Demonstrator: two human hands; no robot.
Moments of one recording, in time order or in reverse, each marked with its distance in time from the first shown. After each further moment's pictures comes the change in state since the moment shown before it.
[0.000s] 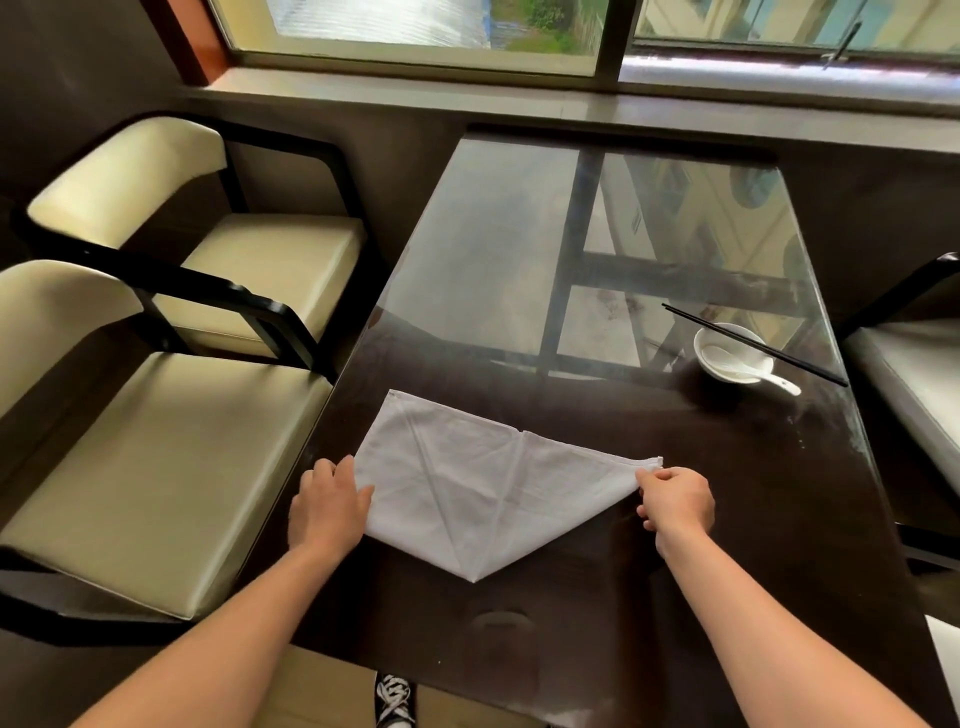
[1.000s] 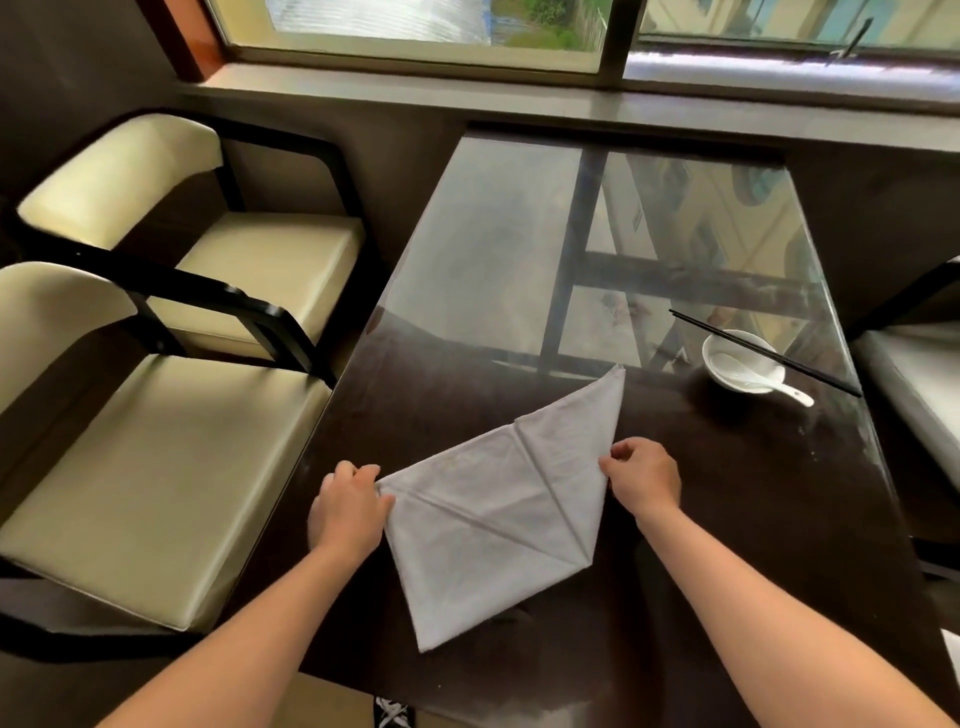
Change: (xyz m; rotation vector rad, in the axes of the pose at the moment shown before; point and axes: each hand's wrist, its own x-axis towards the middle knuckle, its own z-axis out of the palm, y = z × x) left_hand 0.013 0.024 0.001 -0.110 -0.037 -0.016; right_hand 0.024 -0.031 0.036 -0.258 -0.180 -0.334
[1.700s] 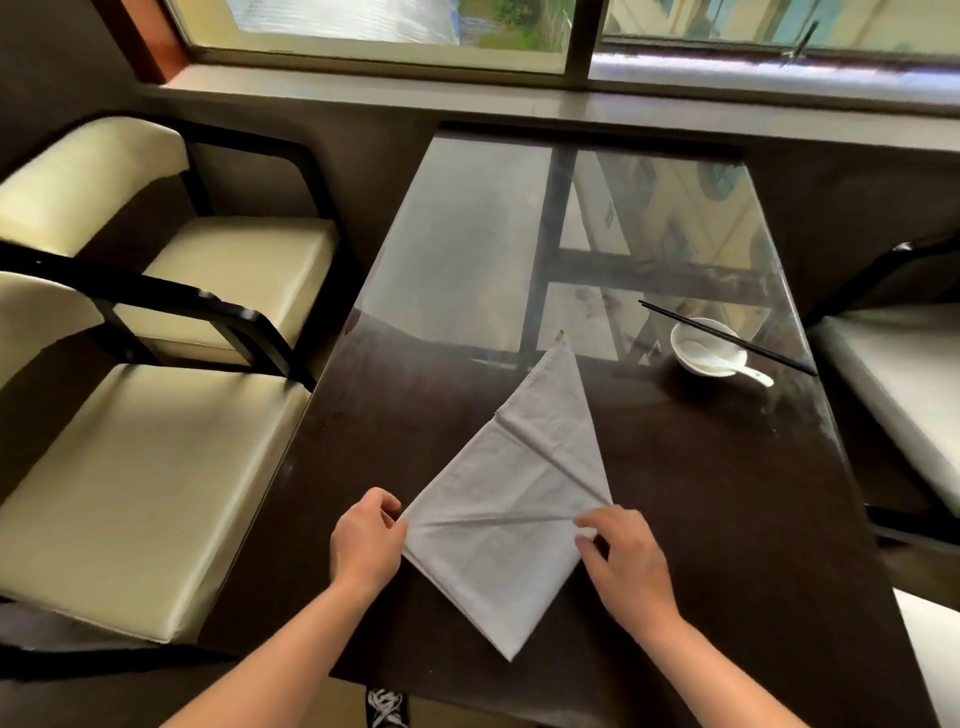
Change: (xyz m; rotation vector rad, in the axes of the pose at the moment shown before) left_hand -0.046 0.019 0.018 -0.394 -0.019 -0.042; right_hand -0.109 0.071 0.004 -0.118 0.054 -0.508
